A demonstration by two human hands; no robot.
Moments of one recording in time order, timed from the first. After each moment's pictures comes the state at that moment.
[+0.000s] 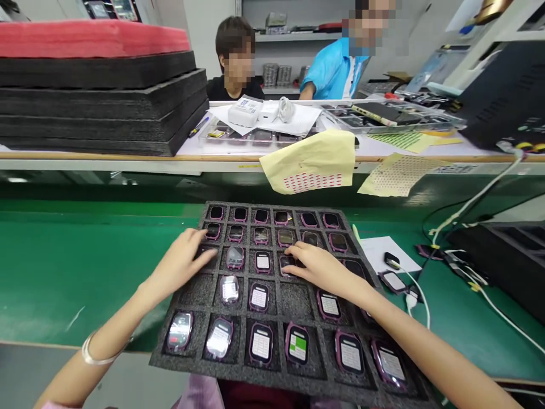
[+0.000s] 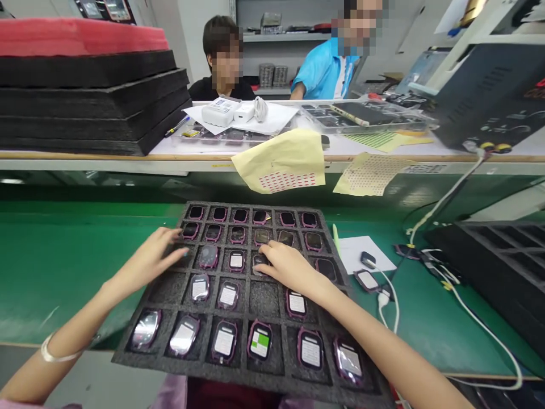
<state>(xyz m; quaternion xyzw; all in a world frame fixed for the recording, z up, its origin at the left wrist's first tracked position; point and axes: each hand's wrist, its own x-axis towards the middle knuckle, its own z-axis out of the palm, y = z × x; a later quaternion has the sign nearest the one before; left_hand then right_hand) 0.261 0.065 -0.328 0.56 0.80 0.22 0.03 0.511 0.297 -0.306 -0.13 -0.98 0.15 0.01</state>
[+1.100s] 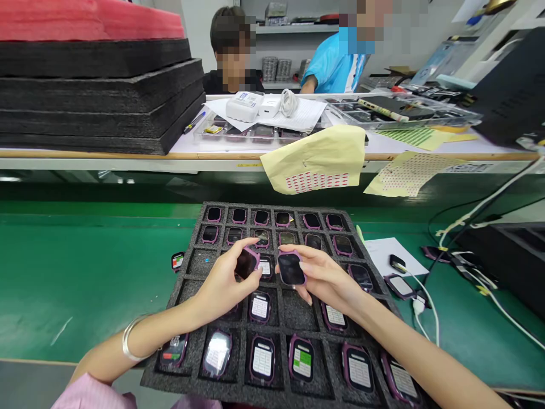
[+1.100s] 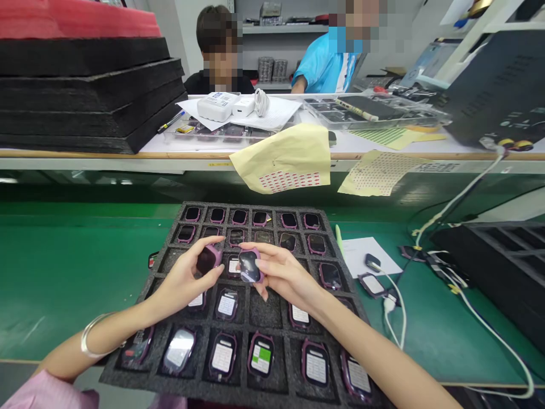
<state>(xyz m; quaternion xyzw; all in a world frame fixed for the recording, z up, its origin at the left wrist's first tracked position) 0.352 0.116 -0.294 0.47 0.67 0.50 0.29 0.511 0.273 -0.296 -0.10 -0.48 0.87 0.08</state>
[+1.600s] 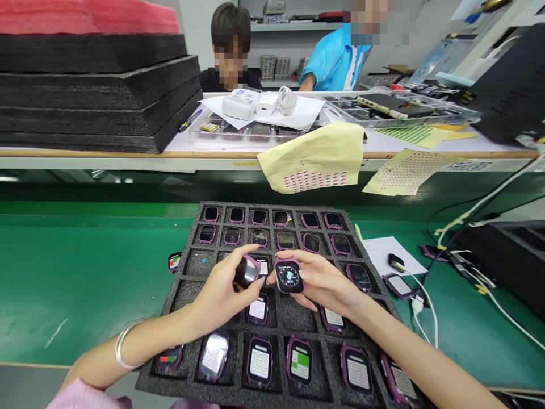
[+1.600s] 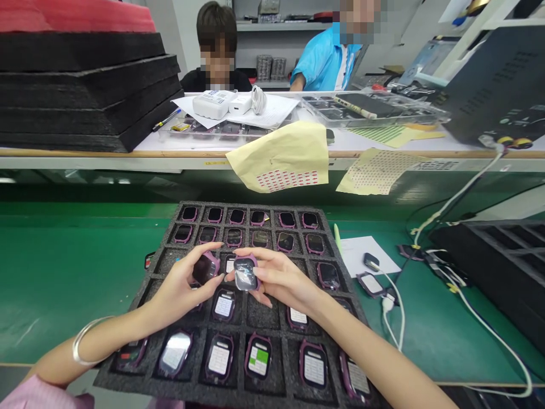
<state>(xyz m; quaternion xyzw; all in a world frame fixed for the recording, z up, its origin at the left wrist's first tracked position) 0.360 0.110 -0.298 0.49 0.67 0.48 0.27 0.513 0.272 -0.296 -0.06 -0.47 0.88 0.04</state>
